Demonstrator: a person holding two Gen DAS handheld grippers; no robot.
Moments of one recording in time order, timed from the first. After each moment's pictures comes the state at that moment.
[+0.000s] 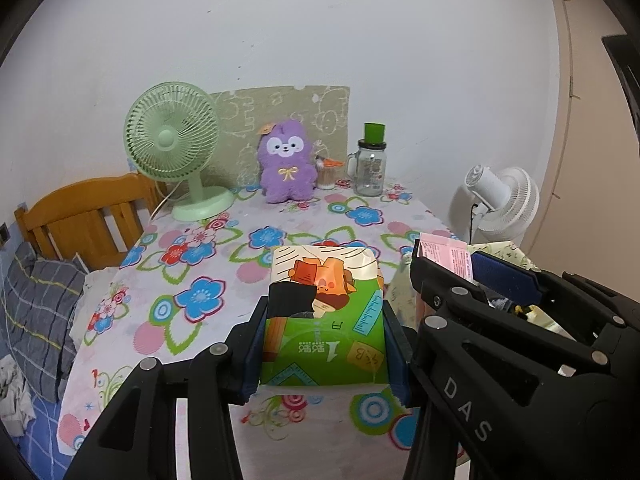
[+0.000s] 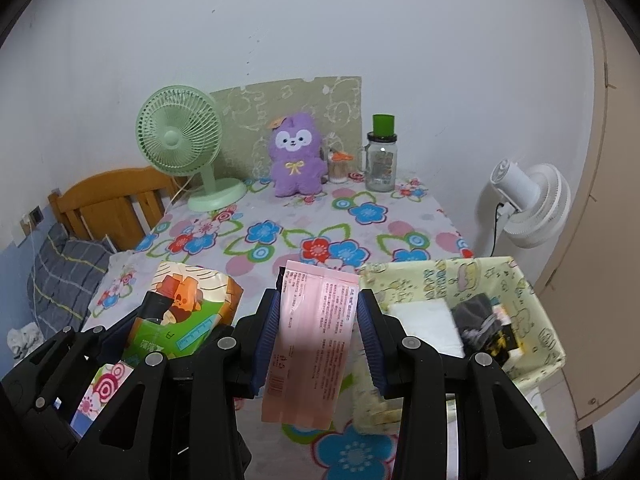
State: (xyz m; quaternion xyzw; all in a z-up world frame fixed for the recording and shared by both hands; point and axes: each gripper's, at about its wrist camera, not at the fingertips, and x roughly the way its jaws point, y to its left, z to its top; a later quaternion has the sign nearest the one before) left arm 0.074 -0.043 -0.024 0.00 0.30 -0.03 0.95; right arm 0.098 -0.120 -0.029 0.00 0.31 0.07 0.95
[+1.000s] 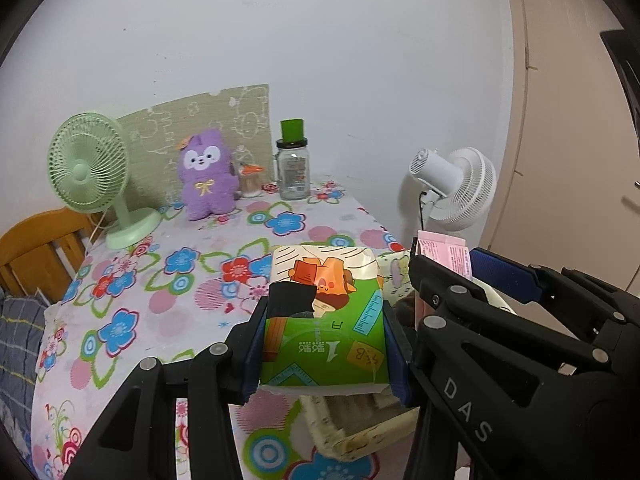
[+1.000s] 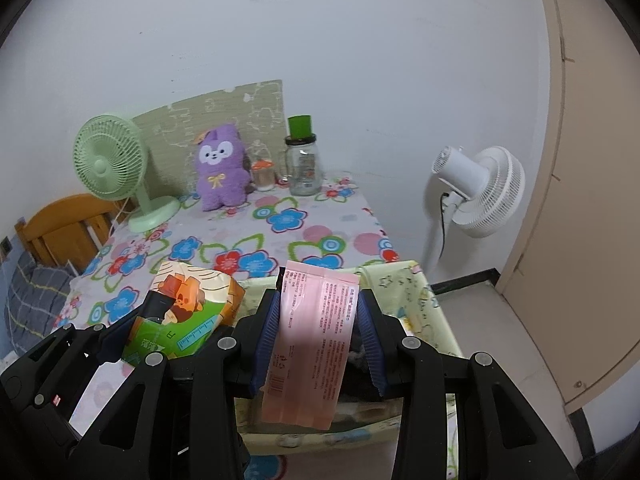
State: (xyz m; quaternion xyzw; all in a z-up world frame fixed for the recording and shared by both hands) left arm 0.113 -0.148 -0.028 0.04 0.31 -0.10 0.95; right arm 0.119 -0.230 -0.034 0.03 0.31 0.00 0.95
